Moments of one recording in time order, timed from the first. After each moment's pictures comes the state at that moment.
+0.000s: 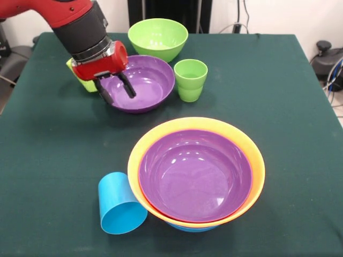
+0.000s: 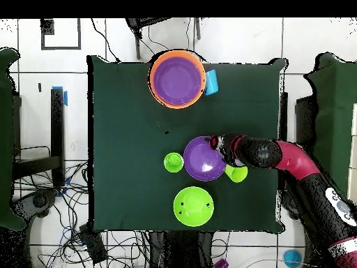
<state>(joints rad) -1.15 -0.30 0.84 1.65 -0.64 0.70 1.72</state>
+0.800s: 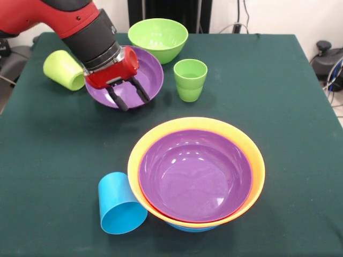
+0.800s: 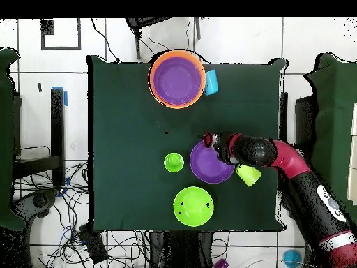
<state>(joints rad) -1.18 -0.21 0.90 1.63 -0.64 0.70 1.69</state>
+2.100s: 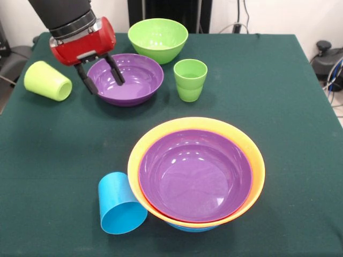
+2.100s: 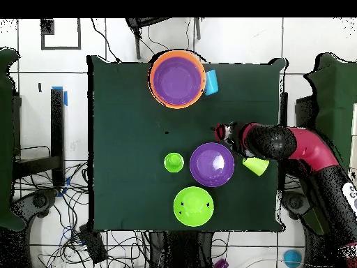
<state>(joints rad) -1.18 -0.39 0.97 1.63 -0.65 0.81 1.63</state>
